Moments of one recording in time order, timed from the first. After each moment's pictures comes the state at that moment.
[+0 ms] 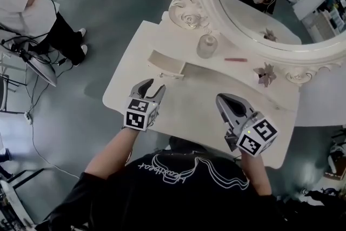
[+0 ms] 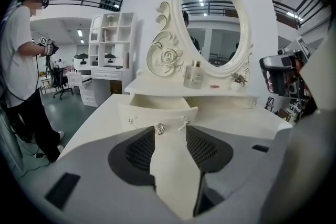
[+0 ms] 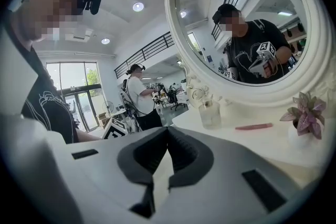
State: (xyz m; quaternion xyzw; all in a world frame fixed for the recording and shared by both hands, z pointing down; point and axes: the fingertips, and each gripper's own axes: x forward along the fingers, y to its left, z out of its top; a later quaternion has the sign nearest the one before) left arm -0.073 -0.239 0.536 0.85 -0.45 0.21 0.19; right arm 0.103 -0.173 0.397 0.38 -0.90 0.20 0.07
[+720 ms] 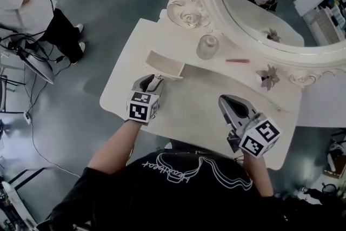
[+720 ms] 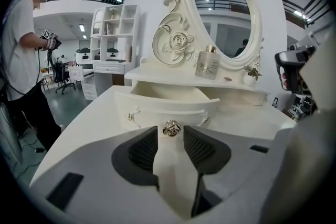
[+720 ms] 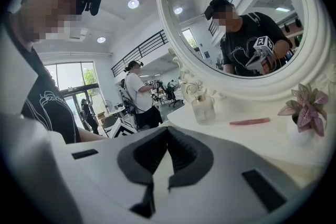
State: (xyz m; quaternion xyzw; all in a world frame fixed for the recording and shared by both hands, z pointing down) left arm -0.071 -0.276 0.576 0.83 -0.46 0.23 0.21; right arm 0.114 -0.189 0.416 0.38 -0.89 0.22 0.08
